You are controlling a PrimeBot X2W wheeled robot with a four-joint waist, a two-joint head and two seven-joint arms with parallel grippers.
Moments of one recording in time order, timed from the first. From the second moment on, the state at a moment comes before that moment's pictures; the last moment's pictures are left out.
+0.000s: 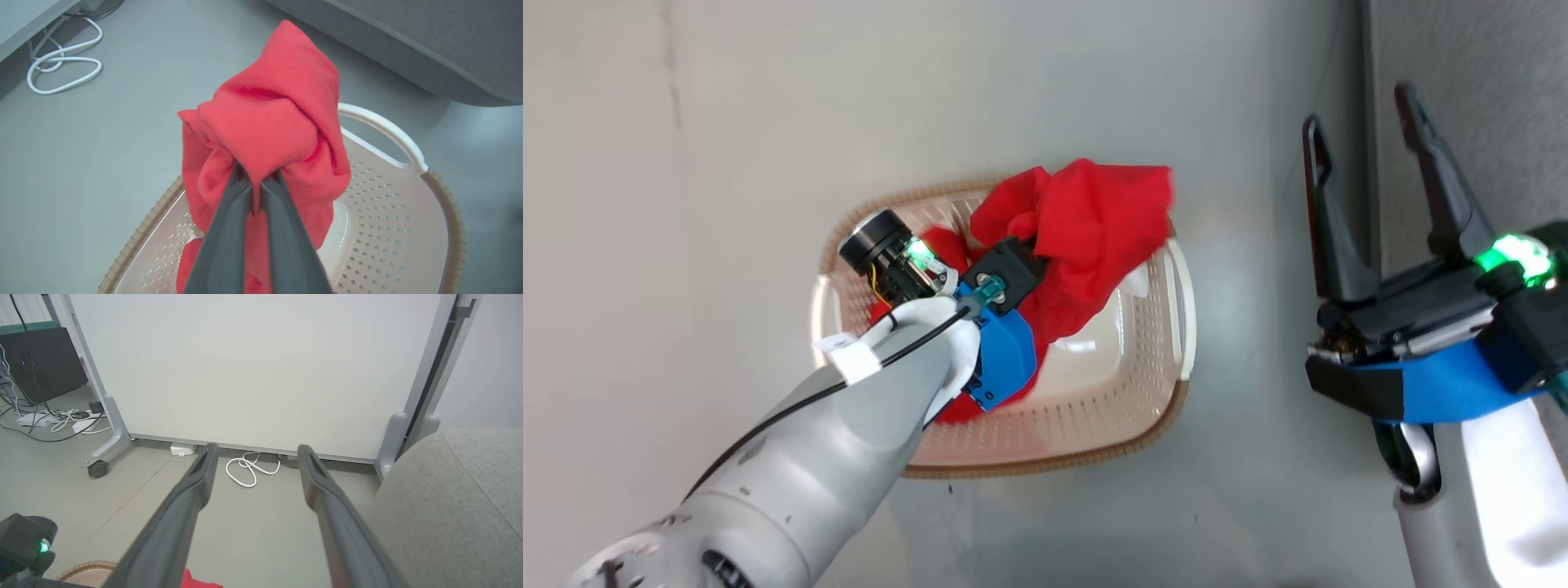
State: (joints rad) left arm -0.99 0.09 -1.23 1.04 -0.53 -0.13 -0.26; right arm -0.41 -0.10 0.10 -0.07 0.04 0.13 -0.26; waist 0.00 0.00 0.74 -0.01
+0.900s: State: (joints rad) left arm -0.63 0.21 -0.66 0.38 -0.31 -0.11 -0.26; right arm -0.21 -0.08 0.11 0.00 0.10 0.13 -0.26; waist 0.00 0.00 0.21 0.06
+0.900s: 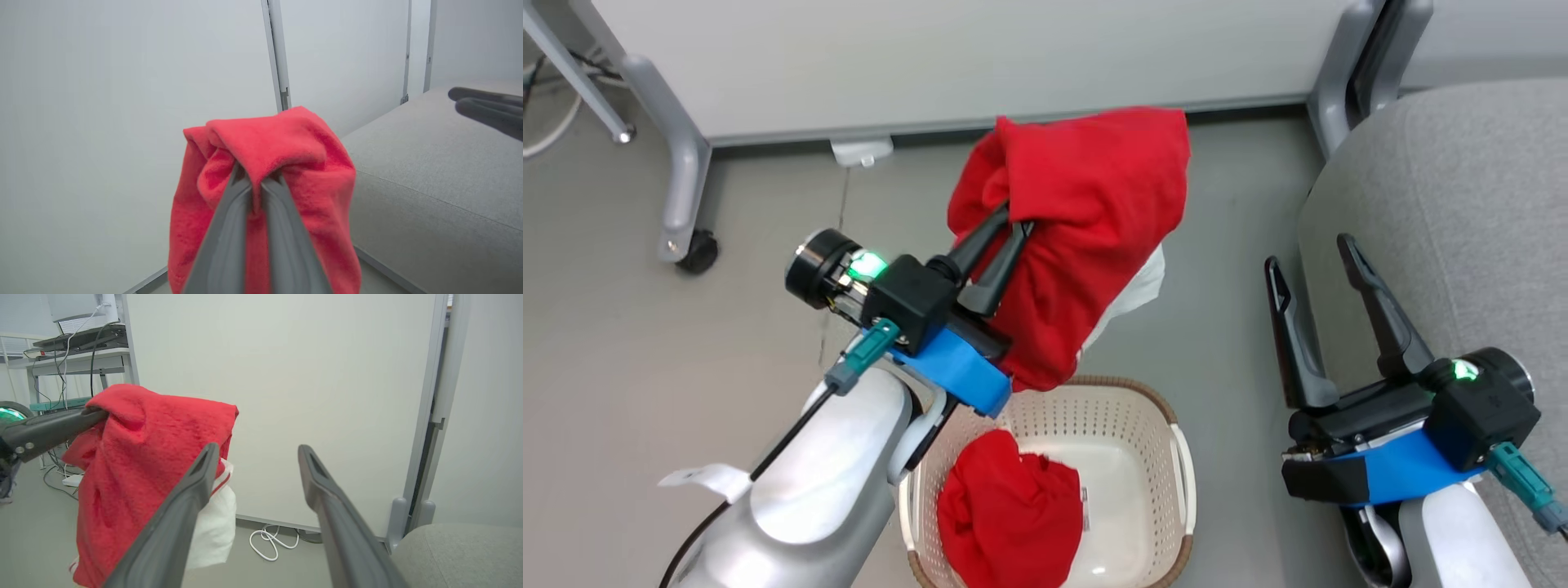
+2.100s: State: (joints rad) left arm -0.56 0.19 -0.63 0.21 -0.25 -0.13 -0.26; right arm -0.37 -0.36 0.48 0.13 0.39 0.13 -0.26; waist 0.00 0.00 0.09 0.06
